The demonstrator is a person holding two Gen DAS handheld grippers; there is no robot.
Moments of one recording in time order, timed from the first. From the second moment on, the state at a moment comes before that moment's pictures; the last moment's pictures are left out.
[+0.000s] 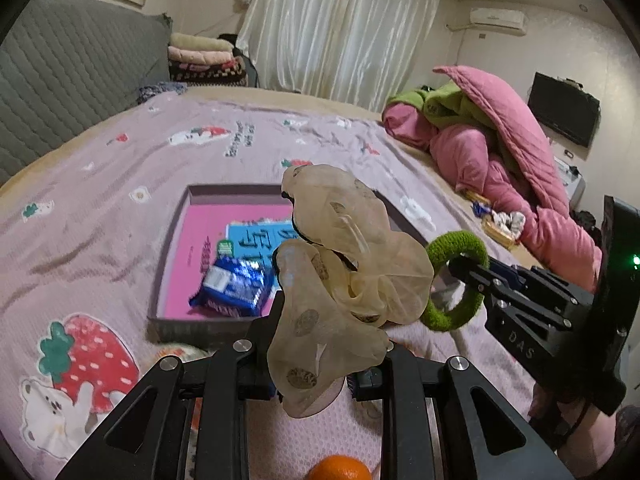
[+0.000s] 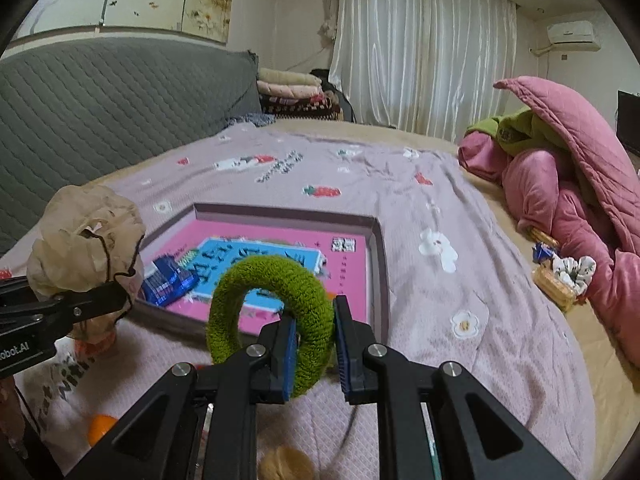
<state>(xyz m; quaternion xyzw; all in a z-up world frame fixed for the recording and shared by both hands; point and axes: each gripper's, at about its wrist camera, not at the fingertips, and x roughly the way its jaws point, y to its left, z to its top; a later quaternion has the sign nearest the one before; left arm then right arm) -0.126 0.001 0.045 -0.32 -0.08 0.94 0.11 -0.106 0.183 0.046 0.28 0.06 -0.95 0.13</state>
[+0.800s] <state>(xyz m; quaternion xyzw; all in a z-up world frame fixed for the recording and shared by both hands) -0.145 -0.023 0.071 -0.28 -0.10 0.95 0.07 -0.118 0.172 0.077 0.21 0.04 -0.97 0.12</state>
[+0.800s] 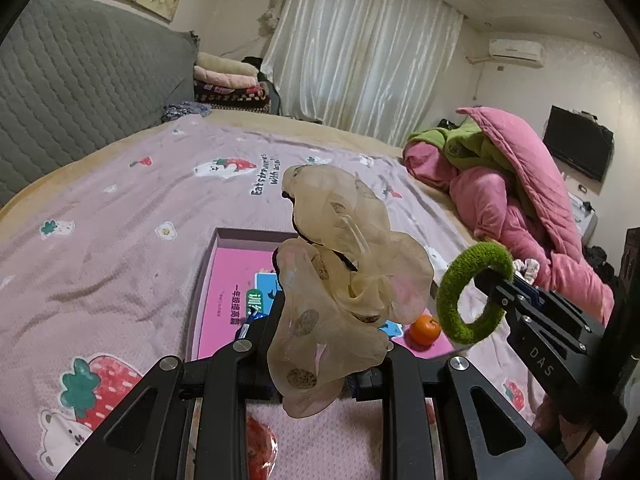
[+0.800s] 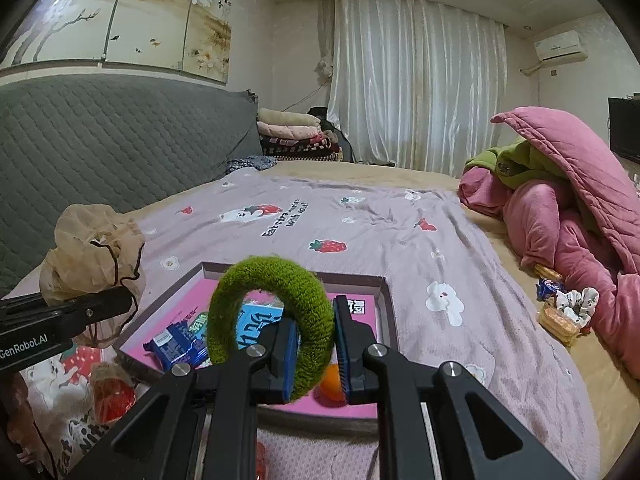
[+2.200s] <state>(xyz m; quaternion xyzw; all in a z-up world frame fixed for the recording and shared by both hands) -0.219 0.025 0.017 -0.36 -0.10 0.92 0.11 -0.171 0.173 0.044 0.26 0.04 -0.96 0.08</state>
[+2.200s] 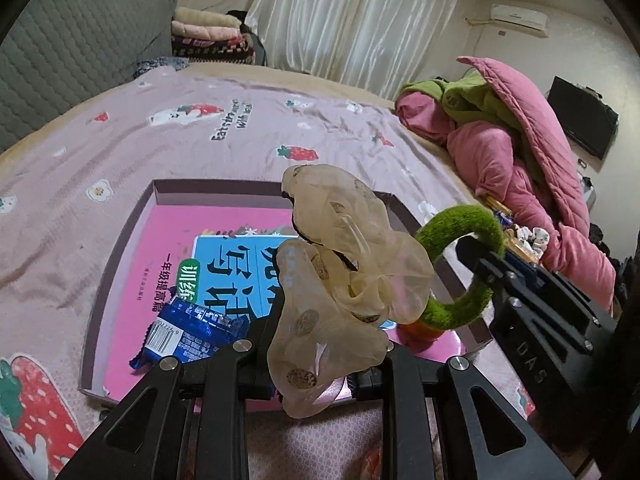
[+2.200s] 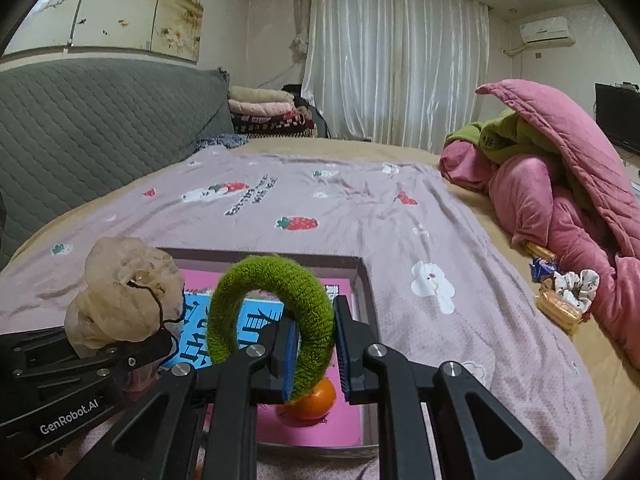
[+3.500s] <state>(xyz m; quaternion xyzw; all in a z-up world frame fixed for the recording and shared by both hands) -0.239 0.042 -0.014 -0.44 -0.08 0.89 0.12 -0.190 0.154 0.009 0.32 0.11 -0.94 0.04</state>
